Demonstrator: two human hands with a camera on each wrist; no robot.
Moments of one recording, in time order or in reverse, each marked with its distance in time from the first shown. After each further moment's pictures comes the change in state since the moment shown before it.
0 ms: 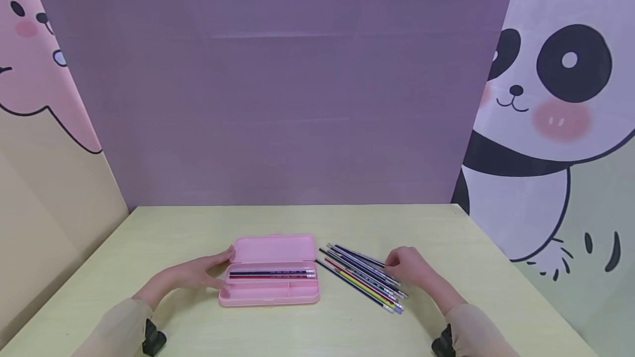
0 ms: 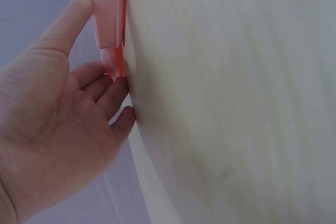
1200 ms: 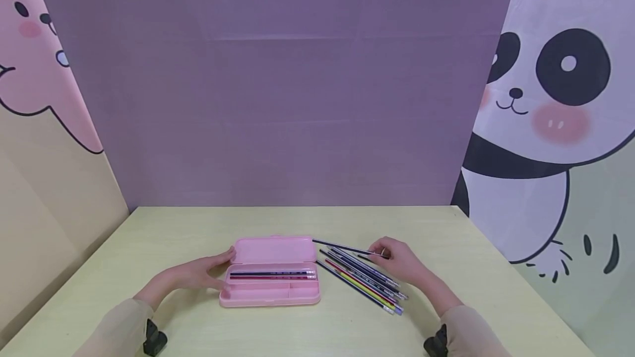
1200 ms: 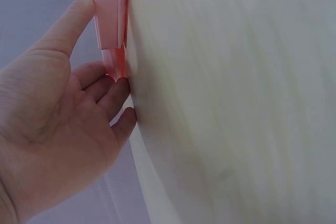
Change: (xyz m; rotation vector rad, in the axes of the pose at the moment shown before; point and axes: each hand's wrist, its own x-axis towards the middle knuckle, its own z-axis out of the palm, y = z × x) left_hand -0.003 0.003 -0.002 0.005 -0.009 0.023; right_hand 0.005 -0.024 -0.002 0.142 0.138 -0.180
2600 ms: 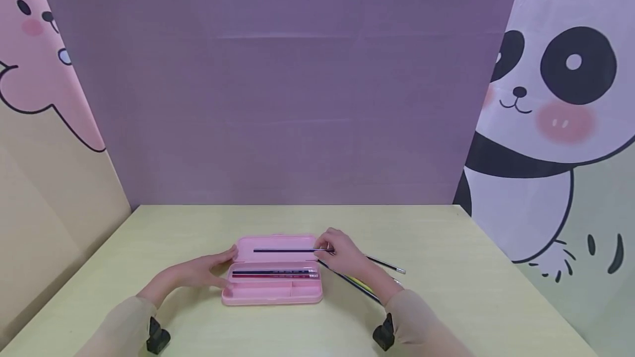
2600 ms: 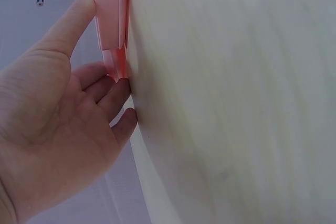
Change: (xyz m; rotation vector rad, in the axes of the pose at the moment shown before) left_hand 0.000 0.005 0.001 0.002 0.013 -0.047; right_hand 0.054 -0.076 0.062 0.074 -0.010 -0.220
